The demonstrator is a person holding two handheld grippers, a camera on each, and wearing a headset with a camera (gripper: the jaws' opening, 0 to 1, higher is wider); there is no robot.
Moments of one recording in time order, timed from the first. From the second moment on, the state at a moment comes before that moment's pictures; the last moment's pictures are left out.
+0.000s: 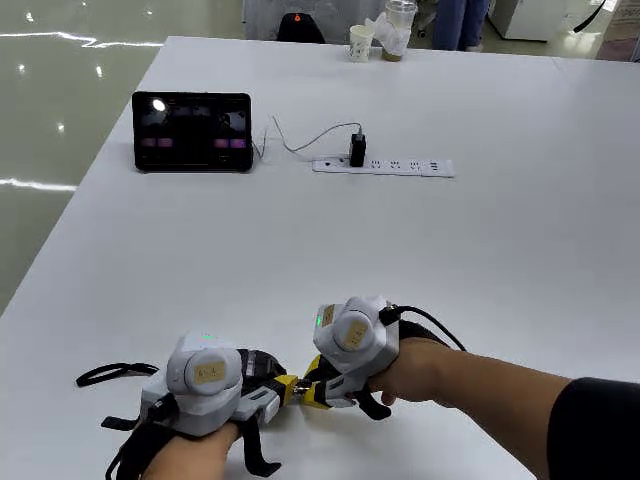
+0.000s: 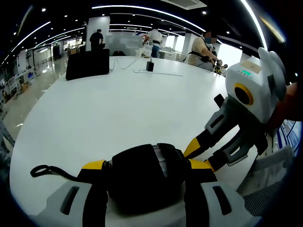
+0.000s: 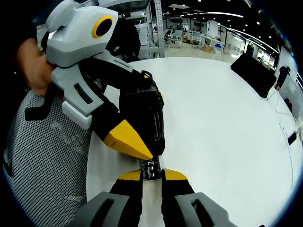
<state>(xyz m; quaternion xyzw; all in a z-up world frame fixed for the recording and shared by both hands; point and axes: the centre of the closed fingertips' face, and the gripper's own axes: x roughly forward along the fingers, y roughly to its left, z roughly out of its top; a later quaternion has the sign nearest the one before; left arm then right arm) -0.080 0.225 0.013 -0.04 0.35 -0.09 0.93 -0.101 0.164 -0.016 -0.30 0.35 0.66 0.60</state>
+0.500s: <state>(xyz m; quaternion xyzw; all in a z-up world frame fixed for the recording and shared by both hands) -0.080 0.225 0.014 -0.04 0.35 -0.09 0.93 -0.100 0.177 -0.016 -0.29 0.34 0.66 0.60</state>
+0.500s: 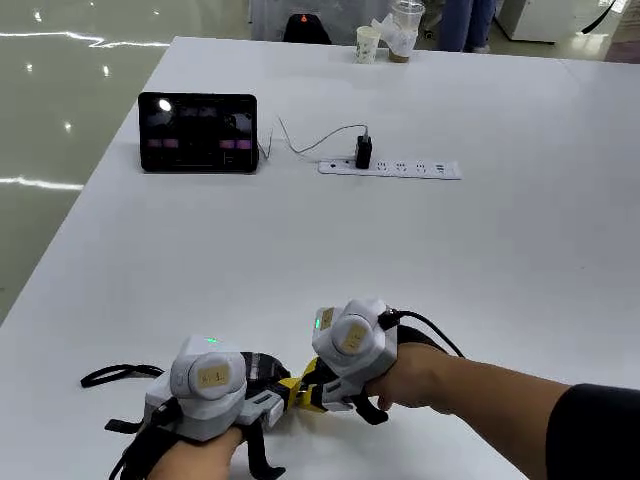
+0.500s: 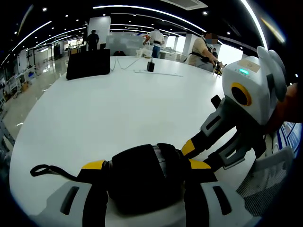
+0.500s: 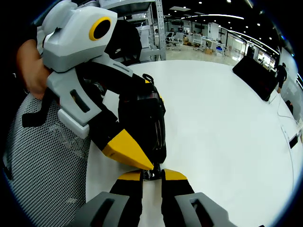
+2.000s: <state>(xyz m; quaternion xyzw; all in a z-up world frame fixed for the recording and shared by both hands) -0.085 0.229 0.024 -0.05 0.37 -0.16 0.92 -0.100 0.138 0.005 -0.27 0.33 0.63 0.65</state>
